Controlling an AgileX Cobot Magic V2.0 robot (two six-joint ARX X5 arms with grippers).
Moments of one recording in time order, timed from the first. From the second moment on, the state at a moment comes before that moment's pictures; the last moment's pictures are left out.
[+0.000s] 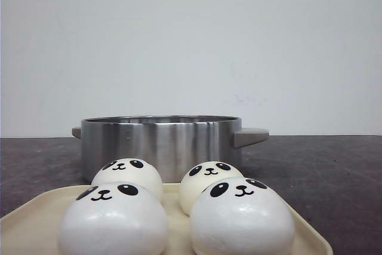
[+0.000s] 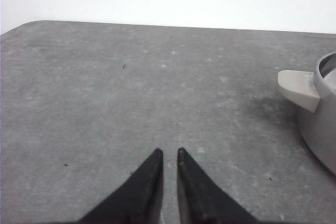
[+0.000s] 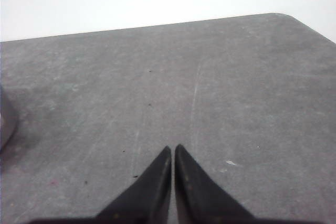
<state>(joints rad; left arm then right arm) 0.00 0.00 0.03 -0.18 -0.08 -0.03 0.00 0.00 0.01 -0.17 -0.02 0.15</state>
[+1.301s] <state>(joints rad) 0.00 0.00 0.03 -0.18 -0.08 -0.03 0.00 0.00 0.01 -0.17 -0.02 0.15</state>
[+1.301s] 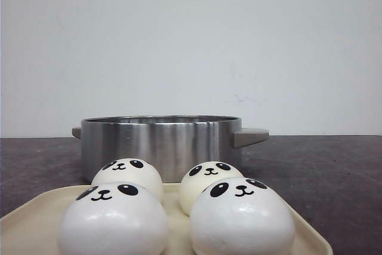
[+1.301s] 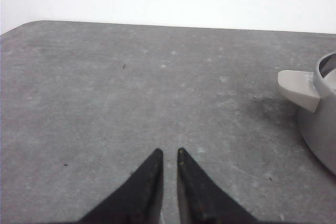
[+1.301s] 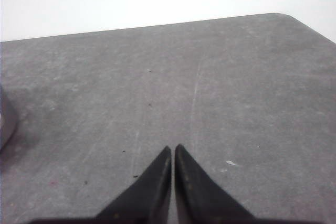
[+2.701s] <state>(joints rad) -0.11 0.14 0.50 -0.45 0.26 -0.42 0.00 0.06 0.40 0.01 -0.39 0.52</state>
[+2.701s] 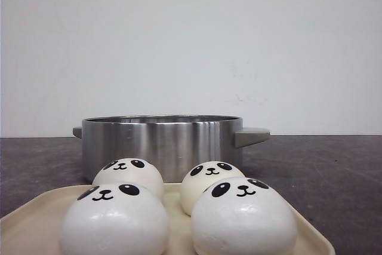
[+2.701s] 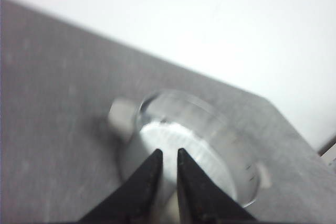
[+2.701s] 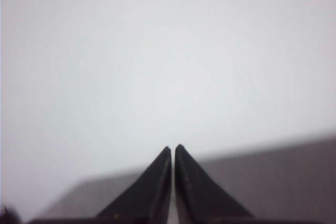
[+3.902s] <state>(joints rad) -0.25 0.61 0.91 -0.62 0.39 -0.23 0.32 0.70 0.91 -0.61 -0.33 0.25</state>
